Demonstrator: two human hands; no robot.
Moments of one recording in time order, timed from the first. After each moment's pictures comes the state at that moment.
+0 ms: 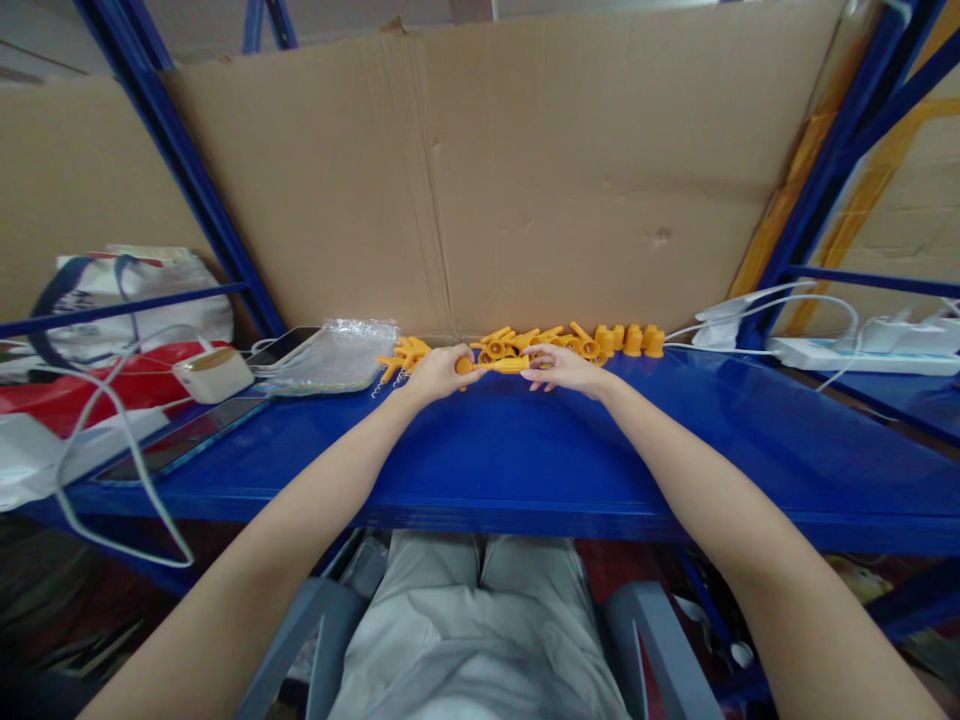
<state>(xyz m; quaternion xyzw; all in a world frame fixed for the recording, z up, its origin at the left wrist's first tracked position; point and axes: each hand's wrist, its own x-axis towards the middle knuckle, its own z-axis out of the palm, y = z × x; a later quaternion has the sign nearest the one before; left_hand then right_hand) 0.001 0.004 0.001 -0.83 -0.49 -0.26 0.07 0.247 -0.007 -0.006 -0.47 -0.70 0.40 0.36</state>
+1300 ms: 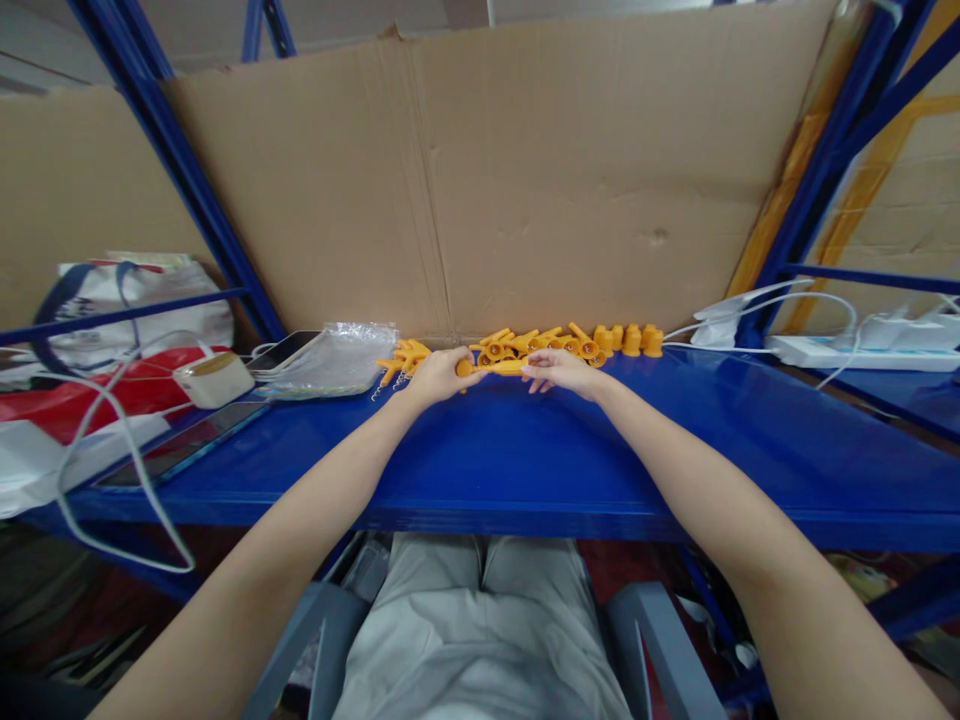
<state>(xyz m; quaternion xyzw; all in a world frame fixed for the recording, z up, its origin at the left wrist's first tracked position) -0.001 0.008 -0.003 -0.83 -0.49 -0.26 0.08 0.244 -0.008 -0.008 -0.45 -0.68 0.43 0.38</state>
